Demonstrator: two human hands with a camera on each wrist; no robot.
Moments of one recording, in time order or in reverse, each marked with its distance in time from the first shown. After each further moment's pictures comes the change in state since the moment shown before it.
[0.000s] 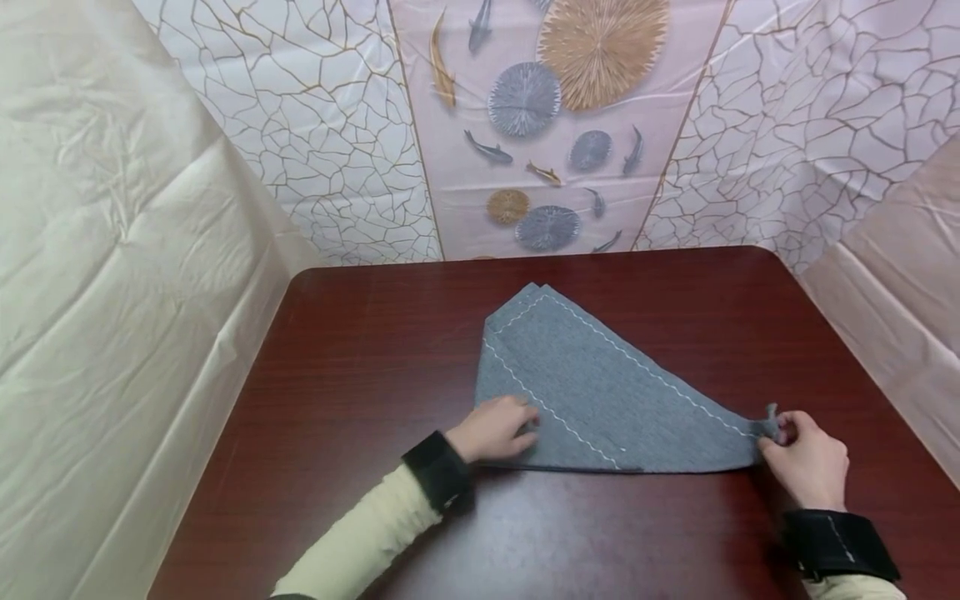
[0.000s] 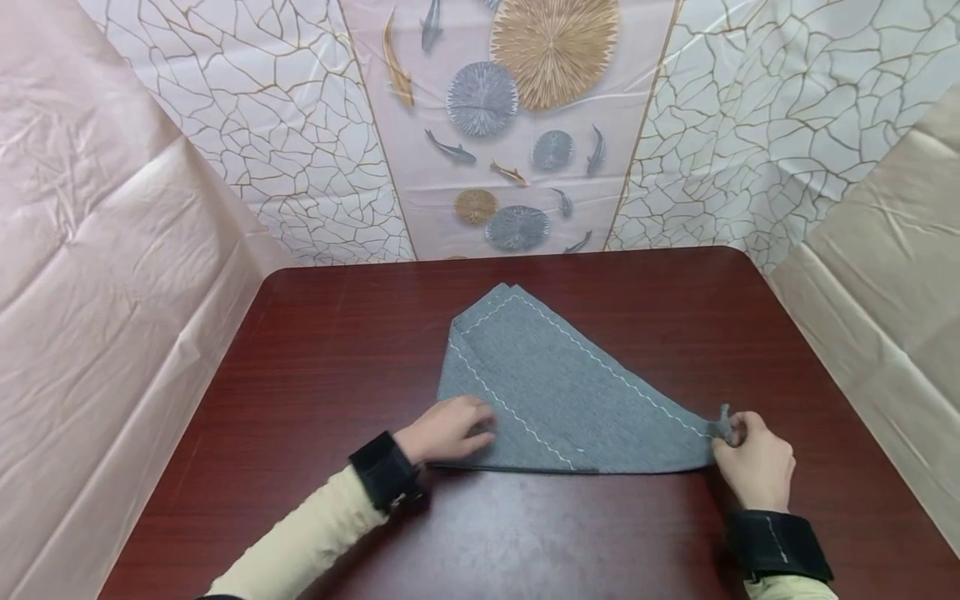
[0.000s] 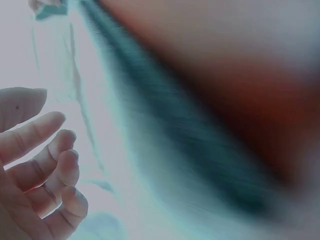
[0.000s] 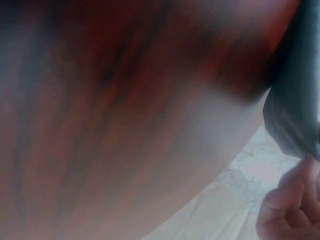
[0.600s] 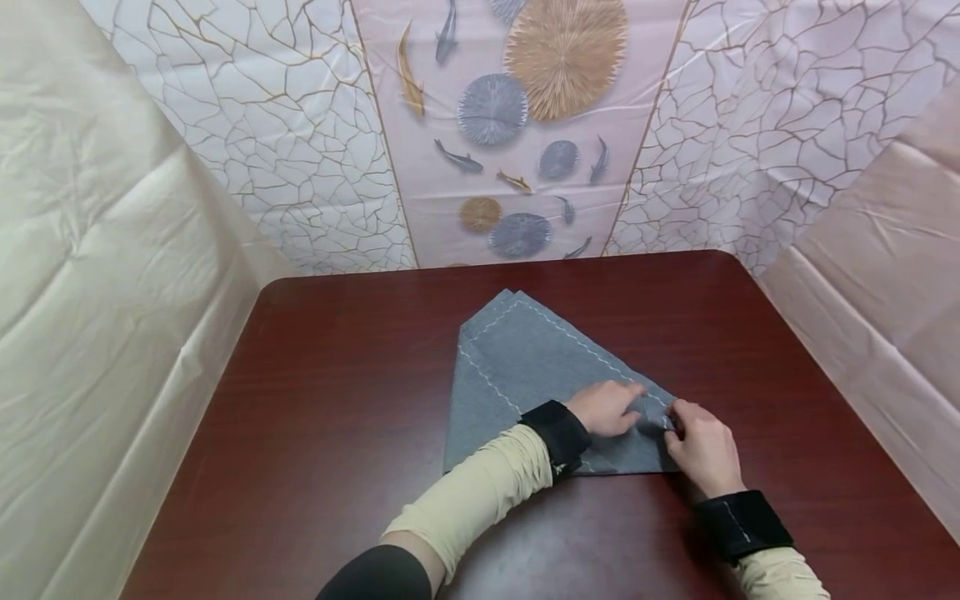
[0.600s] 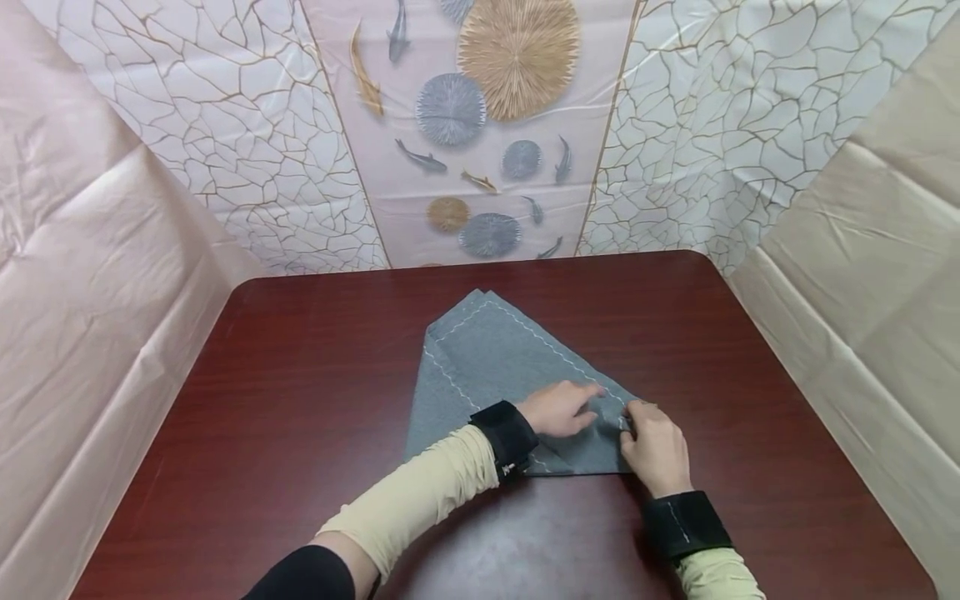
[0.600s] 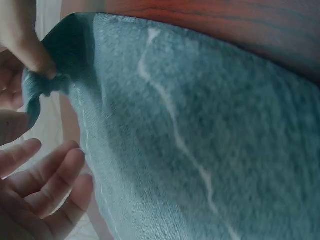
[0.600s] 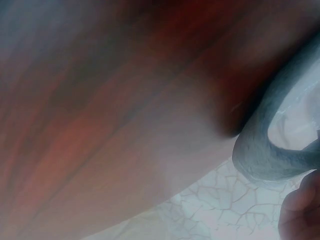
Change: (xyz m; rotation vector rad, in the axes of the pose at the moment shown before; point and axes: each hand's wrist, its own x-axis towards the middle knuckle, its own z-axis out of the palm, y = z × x) left_hand 0.153 0.081 0.018 -0.145 -0.133 0.011; right_hand -0.004 -0.042 0.035 0.003 0.068 -0.445
